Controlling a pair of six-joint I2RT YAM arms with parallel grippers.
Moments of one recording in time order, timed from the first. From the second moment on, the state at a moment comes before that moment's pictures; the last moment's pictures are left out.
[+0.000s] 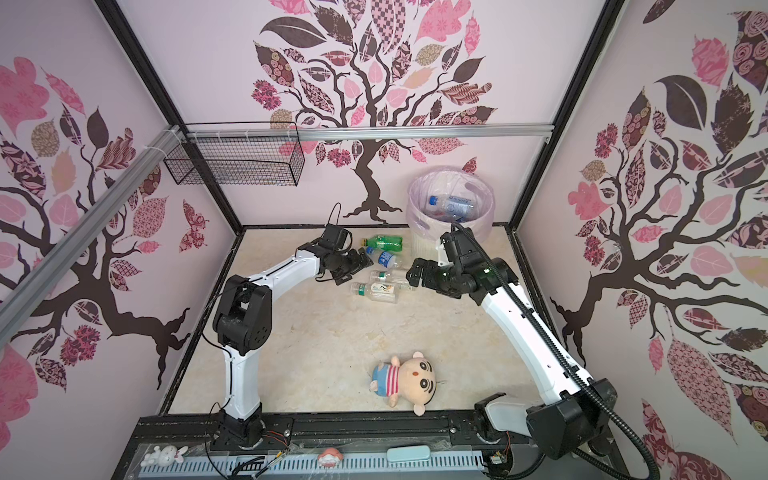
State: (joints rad) left arm -0.42 2.10 1.67 -0.51 0.27 -0.82; right arm 0.37 1.28 1.36 -0.93 -0.22 0.57
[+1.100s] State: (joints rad) left arm -0.62 1.92 1.44 -0.50 0.29 -0.65; right arm 0.38 1.34 1.36 -0.95 -0.24 0.55
